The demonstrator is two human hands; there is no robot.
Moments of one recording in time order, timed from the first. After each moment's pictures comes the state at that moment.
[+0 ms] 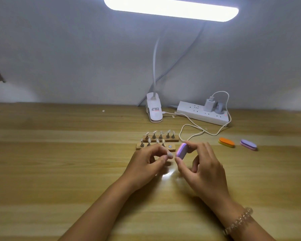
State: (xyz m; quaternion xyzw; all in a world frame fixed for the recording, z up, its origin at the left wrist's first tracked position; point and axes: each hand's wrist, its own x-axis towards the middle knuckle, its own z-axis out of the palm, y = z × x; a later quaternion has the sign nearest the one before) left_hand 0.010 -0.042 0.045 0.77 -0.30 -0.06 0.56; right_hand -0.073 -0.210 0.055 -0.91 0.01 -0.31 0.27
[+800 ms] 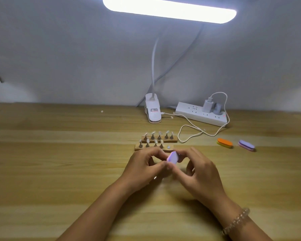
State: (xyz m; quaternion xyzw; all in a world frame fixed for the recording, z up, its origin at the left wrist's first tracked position) left_hand 0.009 -0.041 0.046 0.79 -0.31 -0.04 0.53; right_hand -0.069 -0.211 0.056 -0.92 -0.01 -0.26 0.30
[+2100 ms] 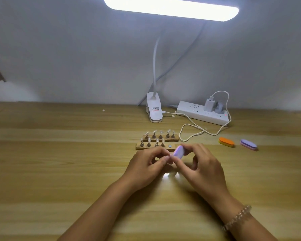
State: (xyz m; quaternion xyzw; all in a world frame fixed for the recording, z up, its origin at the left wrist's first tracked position) left_hand 0.009 -0.043 0.045 0.80 -0.33 -0.04 0.50; right_hand -0.070 -0.212 0.056 -0.92 0.00 -0.28 0.29
